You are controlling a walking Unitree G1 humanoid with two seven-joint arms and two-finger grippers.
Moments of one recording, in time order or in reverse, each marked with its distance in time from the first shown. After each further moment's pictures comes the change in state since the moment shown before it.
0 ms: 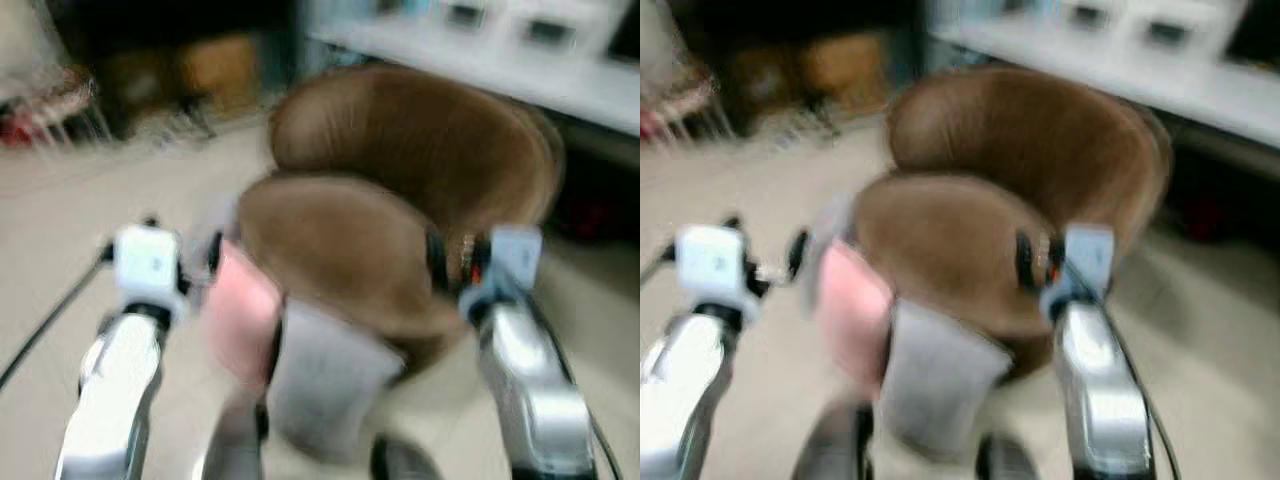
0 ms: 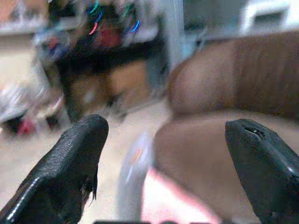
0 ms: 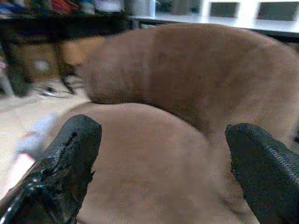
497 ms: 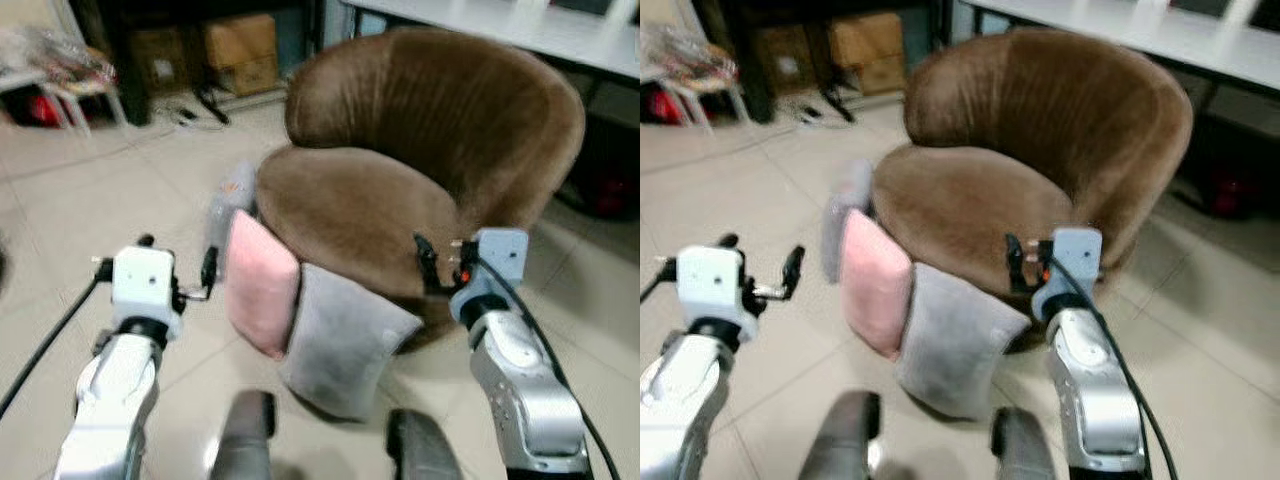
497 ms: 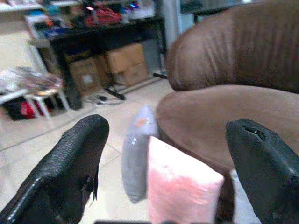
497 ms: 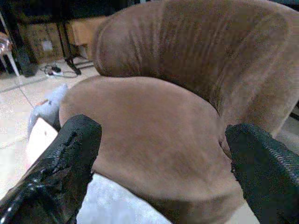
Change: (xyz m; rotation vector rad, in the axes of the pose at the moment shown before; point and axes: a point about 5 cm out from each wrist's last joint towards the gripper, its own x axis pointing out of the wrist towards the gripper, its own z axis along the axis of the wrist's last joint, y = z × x) left arm -0.004 0.003 -0.003 0.017 0.003 -0.004; right arm -0.002 0.005 -0.008 -0.028 0.036 0.029
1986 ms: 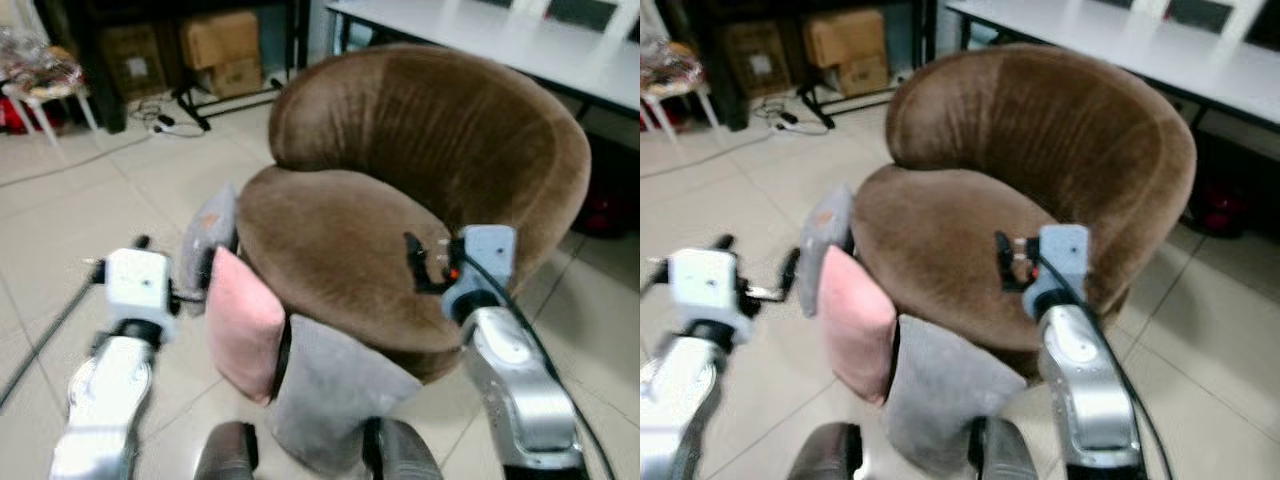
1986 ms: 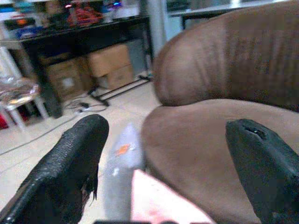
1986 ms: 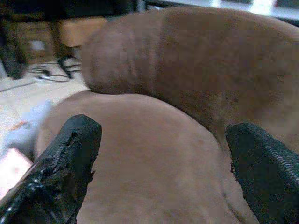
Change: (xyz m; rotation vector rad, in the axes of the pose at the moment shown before) left arm 0.000 -0.007 -0.001 -0.025 -0.013 -0.049; right arm 0.001 -0.002 0.001 -0.043 -0.004 -0.018
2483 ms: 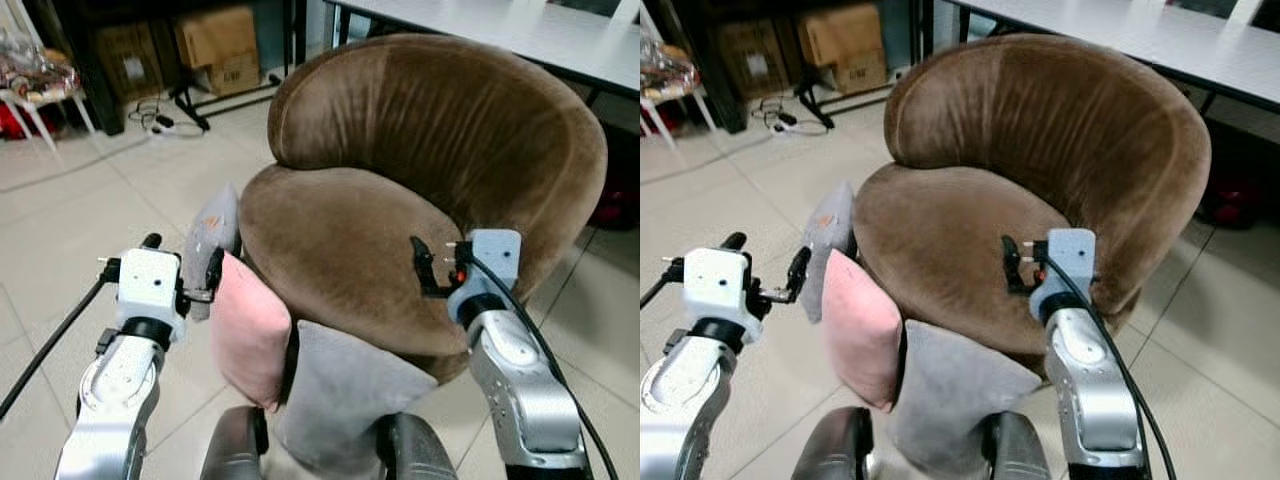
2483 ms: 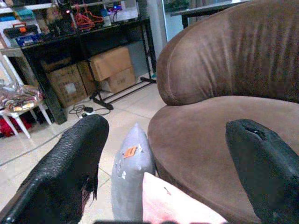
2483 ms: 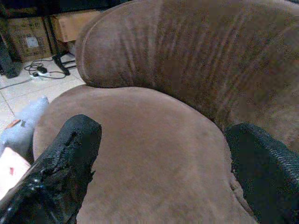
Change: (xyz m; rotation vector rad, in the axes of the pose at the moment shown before) left arm 0.000 0.004 0.000 0.045 0.000 0.010; right arm 0.002 0.001 -0.002 0.007 0.018 0.035
